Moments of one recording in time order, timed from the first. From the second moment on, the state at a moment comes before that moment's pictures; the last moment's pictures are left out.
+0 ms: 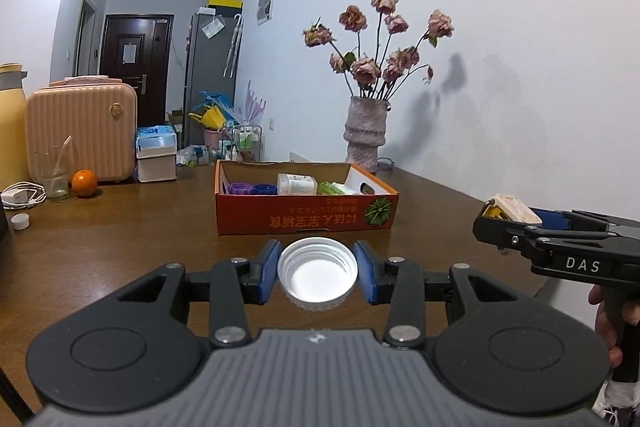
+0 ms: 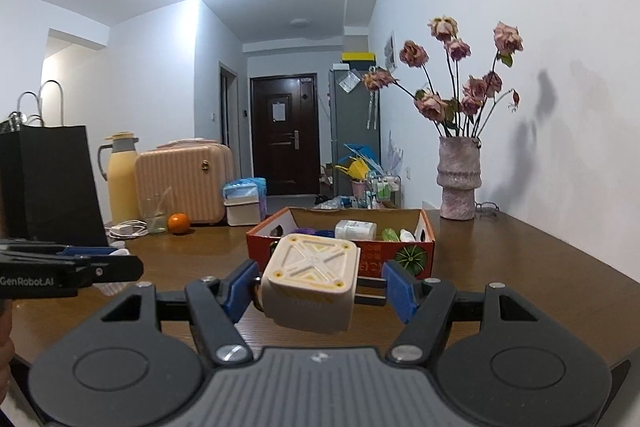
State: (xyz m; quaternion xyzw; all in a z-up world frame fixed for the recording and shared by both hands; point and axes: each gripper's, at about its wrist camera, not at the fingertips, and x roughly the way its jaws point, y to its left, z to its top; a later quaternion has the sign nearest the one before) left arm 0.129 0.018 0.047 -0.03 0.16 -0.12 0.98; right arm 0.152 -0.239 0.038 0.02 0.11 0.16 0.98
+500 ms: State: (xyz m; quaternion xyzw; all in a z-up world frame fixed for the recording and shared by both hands) left arm 0.272 0.034 0.056 -0.02 0.17 -0.11 0.98; right arm 0.290 -0.226 0.047 0.00 0.13 0.16 0.98
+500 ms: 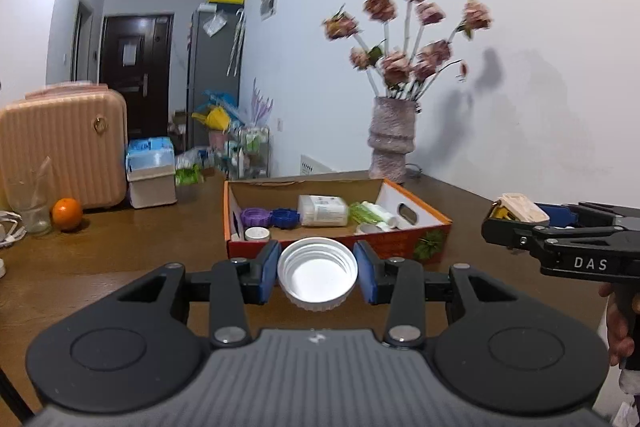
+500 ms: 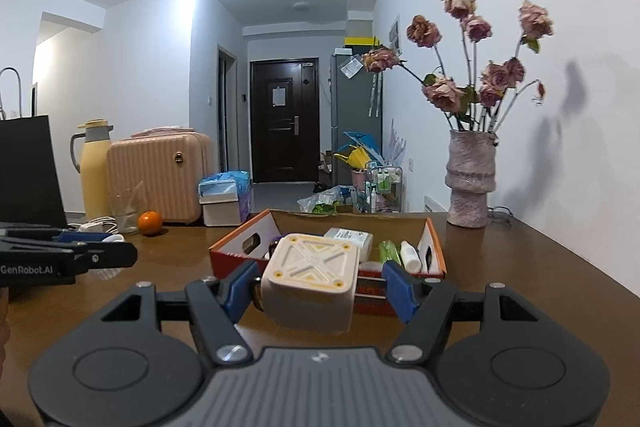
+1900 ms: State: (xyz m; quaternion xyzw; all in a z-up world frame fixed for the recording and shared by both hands) left arm 0.570 0.046 0.035 -0.01 0.34 -0.08 0.94; right arm 0.627 -0.182 0.022 0.09 0.38 0.19 0.90
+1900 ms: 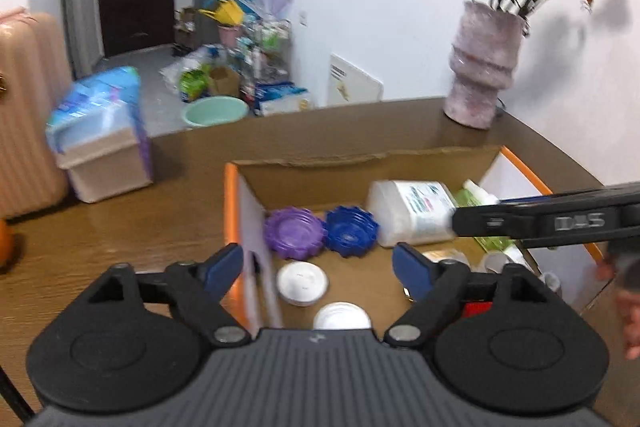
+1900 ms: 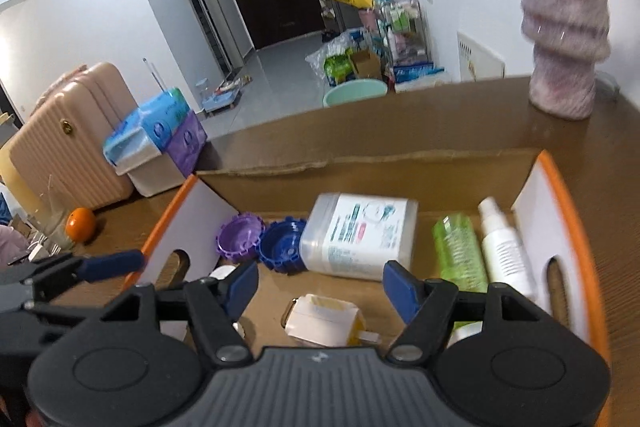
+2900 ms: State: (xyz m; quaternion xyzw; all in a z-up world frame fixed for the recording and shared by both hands) left arm 0.372 0.013 0.057 0.01 0.09 -0.05 0.99; right arm 0.415 -0.261 0.034 0.01 0.10 0.09 0.99
